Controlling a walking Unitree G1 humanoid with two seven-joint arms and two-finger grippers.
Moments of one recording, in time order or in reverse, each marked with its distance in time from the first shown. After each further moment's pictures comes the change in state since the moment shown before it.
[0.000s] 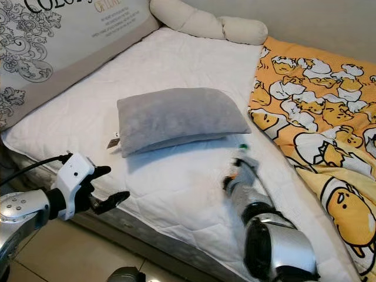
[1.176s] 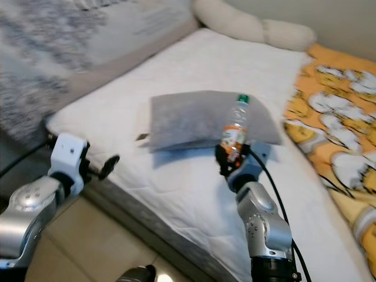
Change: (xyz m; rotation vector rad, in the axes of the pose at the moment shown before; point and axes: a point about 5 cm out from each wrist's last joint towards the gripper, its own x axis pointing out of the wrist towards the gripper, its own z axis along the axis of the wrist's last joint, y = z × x) left arm 0.020 0.029 0.011 -0.096 -0.108 0.453; right arm -0.091 0.035 0.021 0.000 -0.423 0.531
